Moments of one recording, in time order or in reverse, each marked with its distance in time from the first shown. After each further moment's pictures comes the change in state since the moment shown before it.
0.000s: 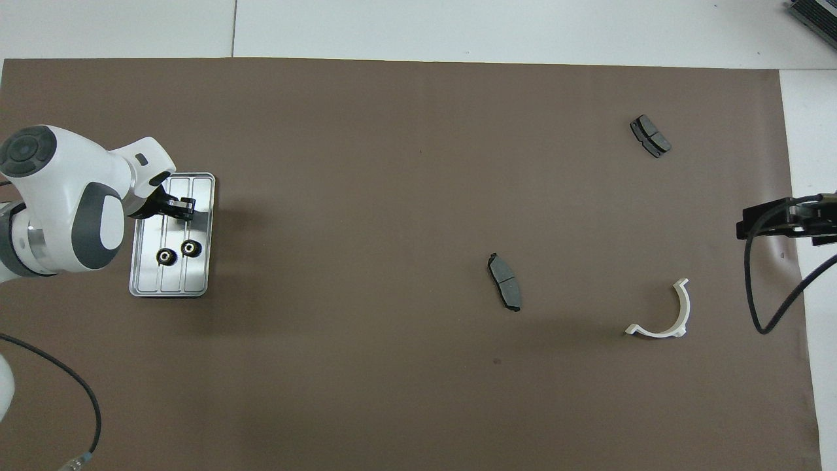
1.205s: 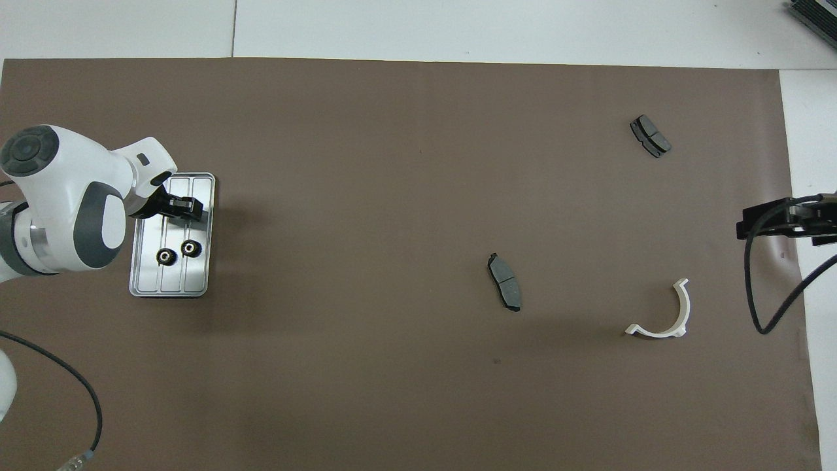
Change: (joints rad) left arm -0.001 0.009 -0.004 -0.019 0.000 0.010 0.002; right arm 0.000 0.000 0.000 0.000 0.000 0.000 0.000
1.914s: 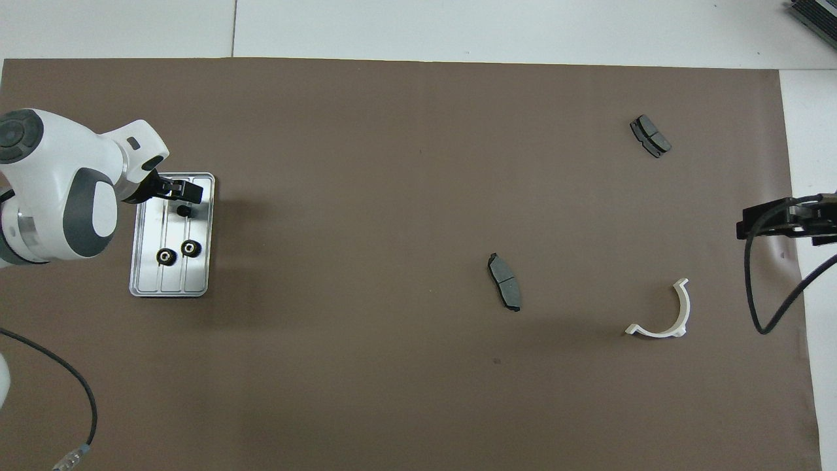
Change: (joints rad) left arm -0.001 0.009 -0.002 0.037 0.000 -0.003 0.005; right arm 0.000 0.000 0.000 0.000 0.000 0.000 0.000
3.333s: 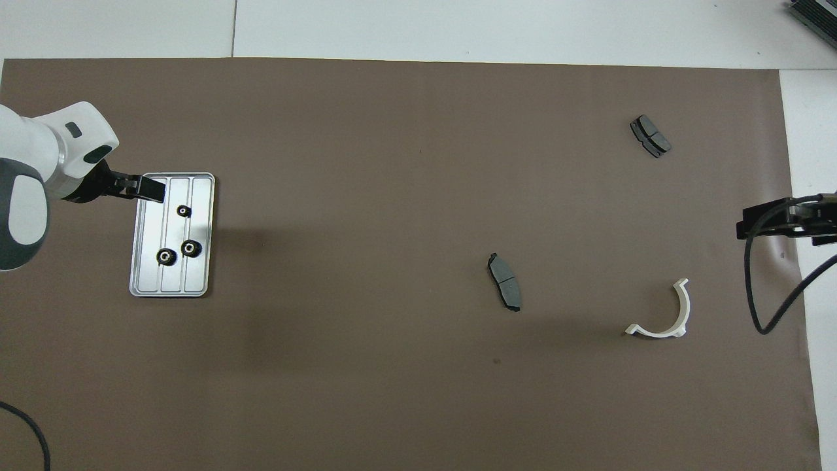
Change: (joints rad) left arm 0.002 -0.174 0.006 0.056 0.010 -0.195 0.002; right arm 0.000 0.000 0.000 0.000 0.000 0.000 0.000
